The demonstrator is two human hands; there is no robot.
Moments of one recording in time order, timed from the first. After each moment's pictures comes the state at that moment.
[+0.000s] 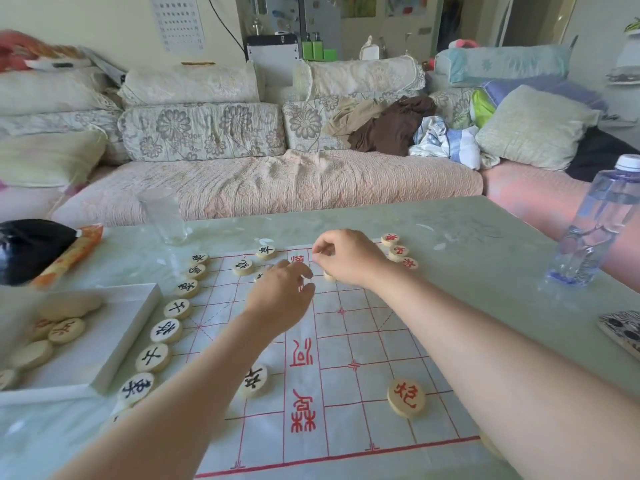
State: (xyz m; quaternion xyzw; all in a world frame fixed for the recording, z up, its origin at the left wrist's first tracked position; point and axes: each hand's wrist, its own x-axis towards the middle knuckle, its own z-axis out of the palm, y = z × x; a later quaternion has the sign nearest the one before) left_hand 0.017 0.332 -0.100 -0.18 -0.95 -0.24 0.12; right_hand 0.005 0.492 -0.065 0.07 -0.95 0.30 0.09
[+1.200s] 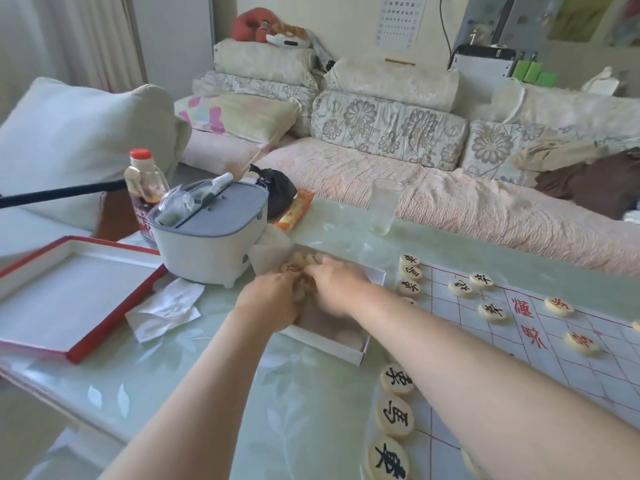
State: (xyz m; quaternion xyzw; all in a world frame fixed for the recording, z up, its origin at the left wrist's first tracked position) left_hand 0.037 -0.055 -0.120 0.07 -0.99 -0.14 0.04; right_hand -0.035 0.072 -0.105 0.31 -0.95 -0.02 -0.03
